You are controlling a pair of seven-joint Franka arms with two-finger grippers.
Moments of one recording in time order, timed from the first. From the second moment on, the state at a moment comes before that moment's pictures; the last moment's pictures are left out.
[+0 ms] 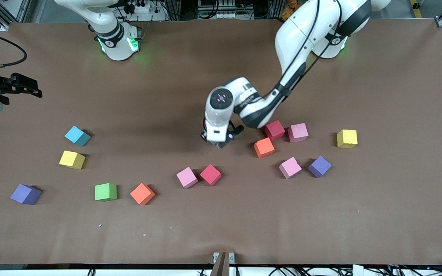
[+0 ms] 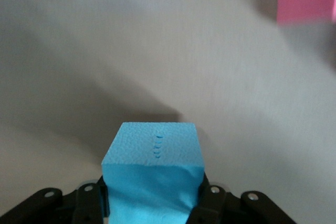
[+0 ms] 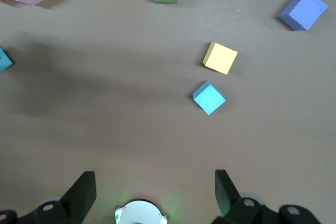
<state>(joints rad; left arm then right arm) -0.59 0.84 -0.38 -1.45 0.22 2.29 -1.64 0.06 0.08 -0.10 -1.47 0.02 1.36 -0.24</state>
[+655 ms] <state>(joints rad) -0.60 0.60 -0.51 -1.83 0.23 2.39 -1.48 0.06 0.08 -0.10 -1.47 0.02 1.36 -0.24</state>
